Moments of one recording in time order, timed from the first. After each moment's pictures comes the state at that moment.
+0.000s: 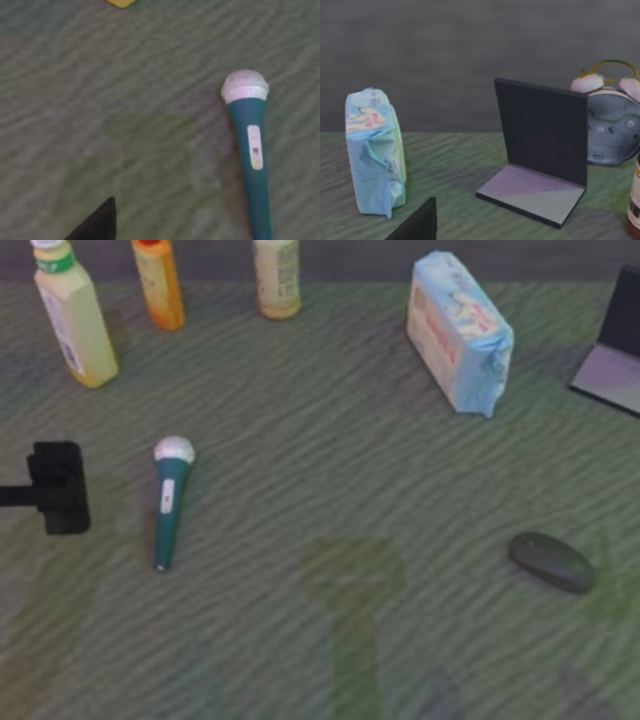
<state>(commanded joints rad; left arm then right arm) -0.16 0.86 0.63 -0.45 -0.01 -0.14 0.00 0.00 0.00 0.00 0.00 0.00</state>
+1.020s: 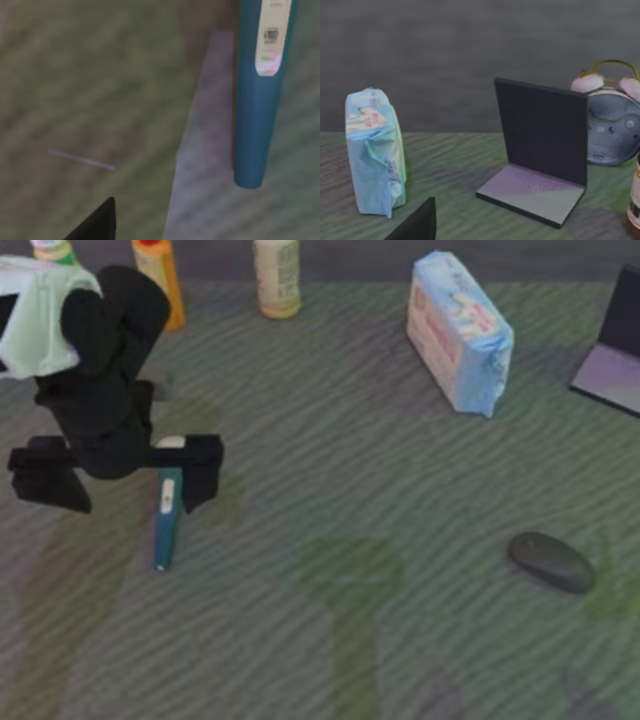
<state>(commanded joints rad) -0.33 1.84 1.28 -0.92 -0.03 -0.30 0.00 0.00 0.00 0.00 0.00 0.00</state>
